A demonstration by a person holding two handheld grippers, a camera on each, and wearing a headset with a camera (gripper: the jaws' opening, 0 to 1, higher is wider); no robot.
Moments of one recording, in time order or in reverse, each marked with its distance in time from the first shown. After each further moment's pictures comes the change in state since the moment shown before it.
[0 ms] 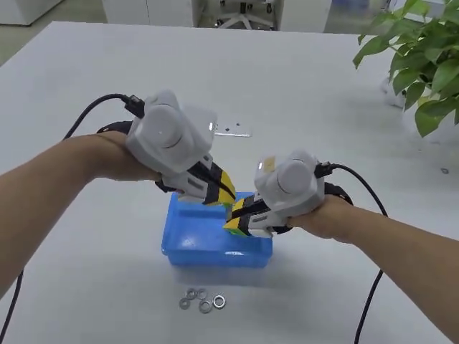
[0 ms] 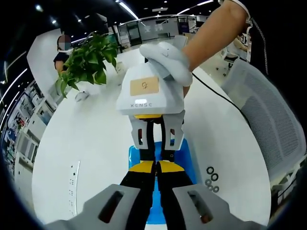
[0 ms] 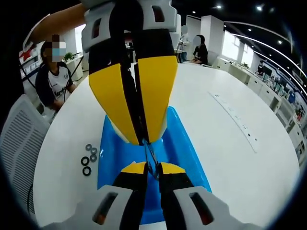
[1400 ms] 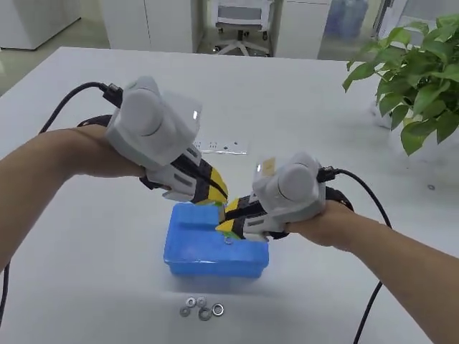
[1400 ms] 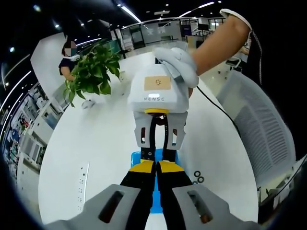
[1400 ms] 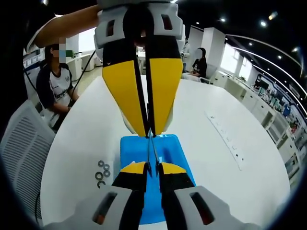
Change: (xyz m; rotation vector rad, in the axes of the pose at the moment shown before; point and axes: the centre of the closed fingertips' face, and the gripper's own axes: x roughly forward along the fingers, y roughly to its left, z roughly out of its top) left arm -0.055 -0.017 0.037 0.002 -0.023 0.038; right arm -0.037 0.022 0.052 -0.082 -0.071 -0.065
